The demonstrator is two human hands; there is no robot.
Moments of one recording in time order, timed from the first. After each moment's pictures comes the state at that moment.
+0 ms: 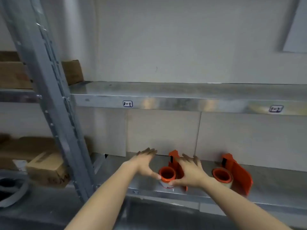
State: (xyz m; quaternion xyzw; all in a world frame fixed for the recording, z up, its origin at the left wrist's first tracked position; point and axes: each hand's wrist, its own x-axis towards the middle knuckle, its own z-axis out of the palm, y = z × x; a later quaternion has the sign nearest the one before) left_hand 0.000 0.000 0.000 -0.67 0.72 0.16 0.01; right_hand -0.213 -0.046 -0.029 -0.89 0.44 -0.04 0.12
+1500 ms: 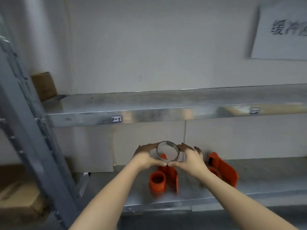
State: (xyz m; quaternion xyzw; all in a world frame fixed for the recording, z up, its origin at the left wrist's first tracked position) left_hand -0.020 -0.042 0.033 -0.60 0.69 0.28 -0.29; right_hand -0.222 -0.047 0.025 -0.78 0.54 -0.29 0.12
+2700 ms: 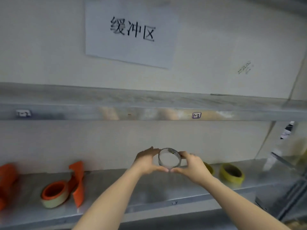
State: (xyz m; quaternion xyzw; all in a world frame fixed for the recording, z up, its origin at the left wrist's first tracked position) left_hand -0.596 -0.171 0.012 -0.57 0.76 0.23 -0.20; right_hand -0.793 -0.144 0.032 -0.76 0.60 -0.22 0.12
